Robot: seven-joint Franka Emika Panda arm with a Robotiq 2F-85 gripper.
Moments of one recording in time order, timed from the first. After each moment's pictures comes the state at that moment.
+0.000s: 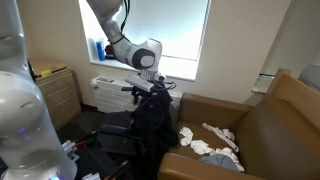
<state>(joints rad) -0.03 0.13 0.05 -2.48 0.06 2.45 -0.23</state>
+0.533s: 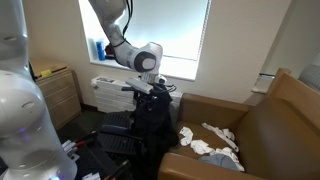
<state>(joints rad) -0.02 0.17 0.03 -2.47 0.03 2.45 -0.15</state>
